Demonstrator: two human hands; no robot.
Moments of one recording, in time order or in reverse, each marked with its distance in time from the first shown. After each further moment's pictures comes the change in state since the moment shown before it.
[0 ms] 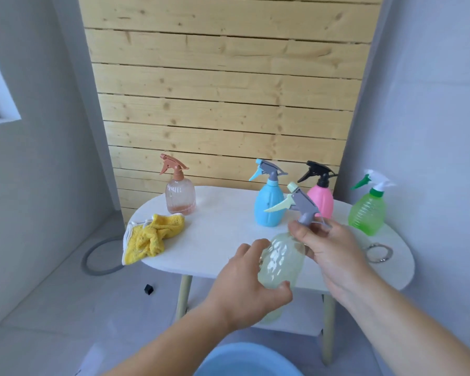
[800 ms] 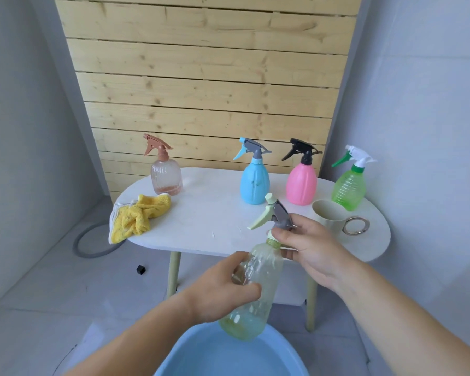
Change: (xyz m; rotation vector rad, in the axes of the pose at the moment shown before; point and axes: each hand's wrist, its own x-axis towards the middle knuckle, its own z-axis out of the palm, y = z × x) left_hand -0.034 -0.006 0.004 -0.327 -0.341 -0.197; right_hand -0.016 0.027 -0.029 -0.011 -0.220 0.185
